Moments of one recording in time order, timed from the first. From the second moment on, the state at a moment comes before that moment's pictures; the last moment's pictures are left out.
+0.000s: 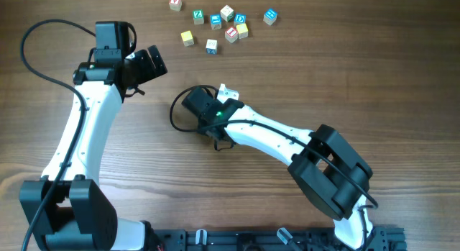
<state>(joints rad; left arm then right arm) -0.01 1.62 1.30 -0.67 -0.02 -0.39 0.88 2.06 1.42 -0.62 0.16 1.08</state>
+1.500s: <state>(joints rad) -0.01 1.62 1.30 -0.67 -0.02 -0.39 0.85 1.92 1.47 -0.68 0.13 0.98</state>
